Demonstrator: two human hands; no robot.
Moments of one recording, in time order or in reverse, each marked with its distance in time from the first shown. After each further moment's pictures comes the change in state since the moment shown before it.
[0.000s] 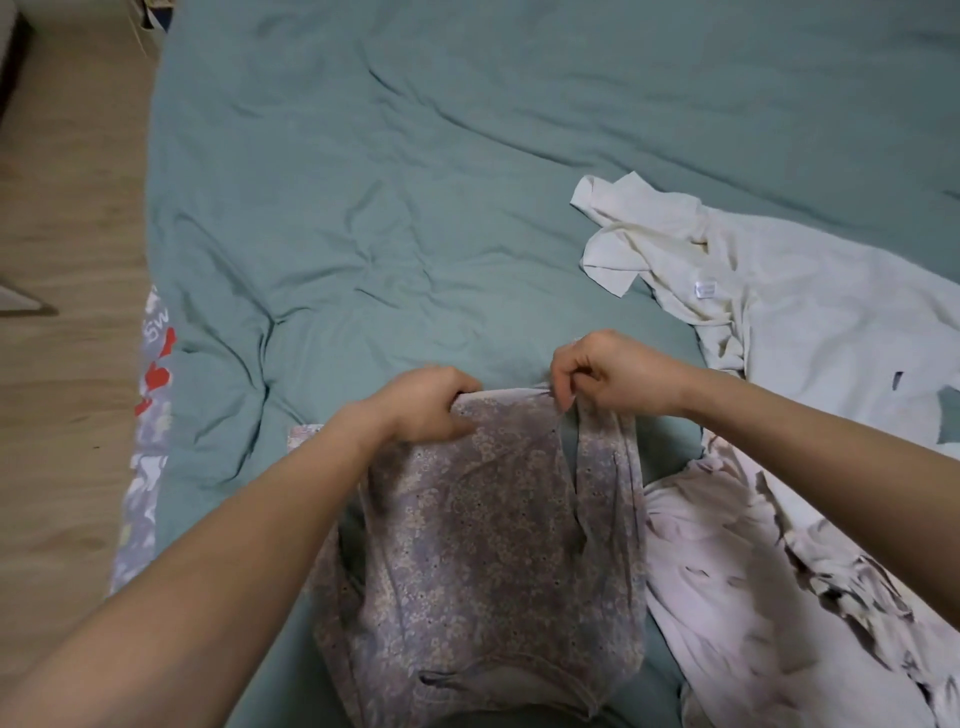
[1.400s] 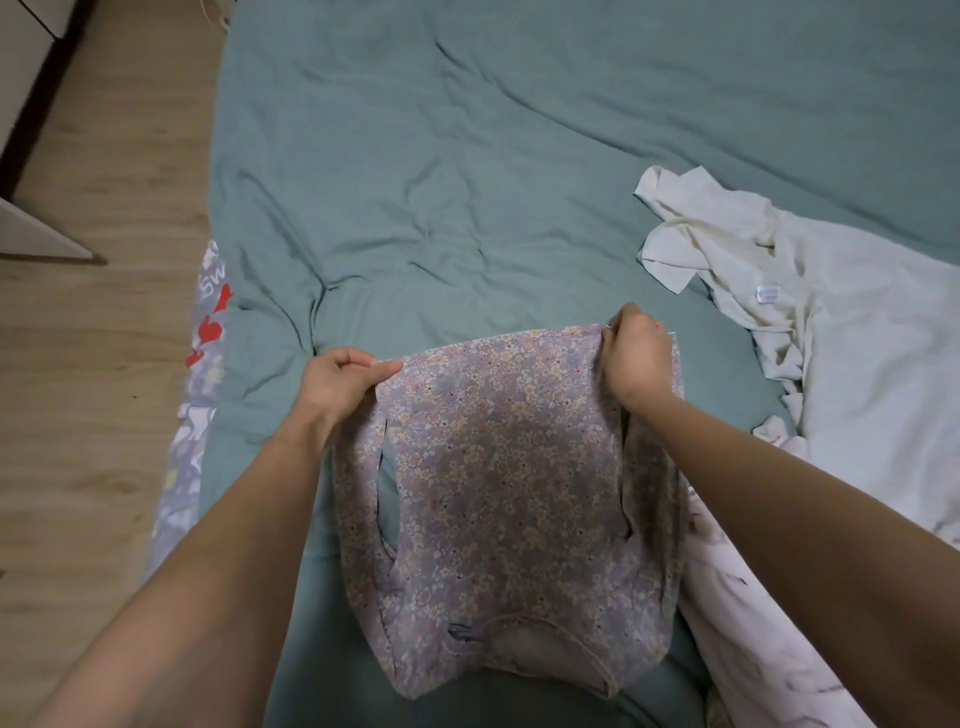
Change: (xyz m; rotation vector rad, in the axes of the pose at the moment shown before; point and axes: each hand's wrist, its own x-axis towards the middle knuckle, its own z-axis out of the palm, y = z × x) left_hand -0.077 -0.091 0.028 -1.180 0.622 -0.849; right_hand 0.063 0.021 0.070 -0.151 0.621 0.643
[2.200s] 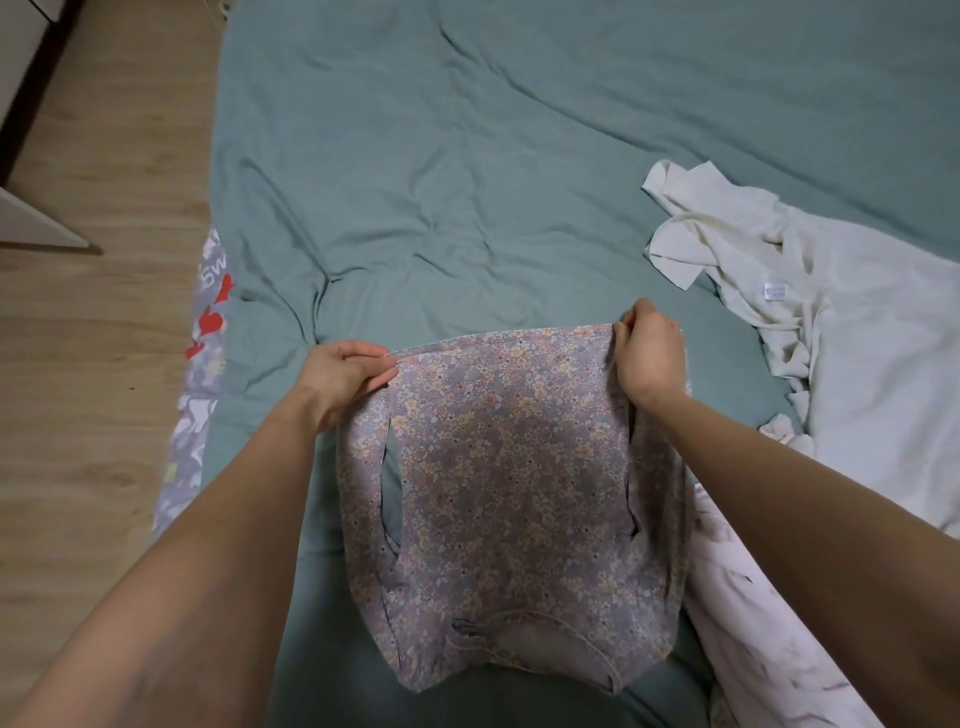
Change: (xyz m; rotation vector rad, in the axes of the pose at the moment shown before) left_hand 0.007 0.006 -0.005 -0.292 -0.115 -0.149; right_hand -0.005 0.003 -0.004 0.076 0.057 -0.013
